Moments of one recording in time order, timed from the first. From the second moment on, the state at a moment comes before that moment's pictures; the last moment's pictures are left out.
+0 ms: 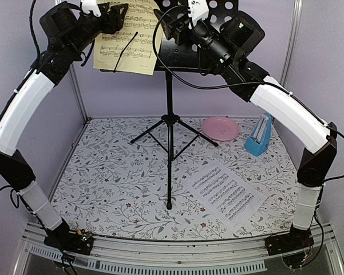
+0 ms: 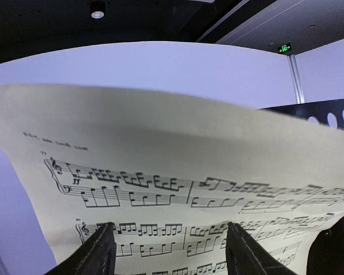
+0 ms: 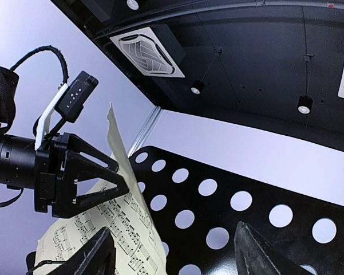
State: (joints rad) left arm -0.58 1.66 2.16 -0.09 -0.15 0.20; right arm 0.92 1.95 2.29 0.29 -0.01 -0.57
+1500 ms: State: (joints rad) left arm -0.29 1.62 2.15 -0.17 0.31 0.07; right arm 0.92 1.73 2.08 0.09 0.04 -0.39
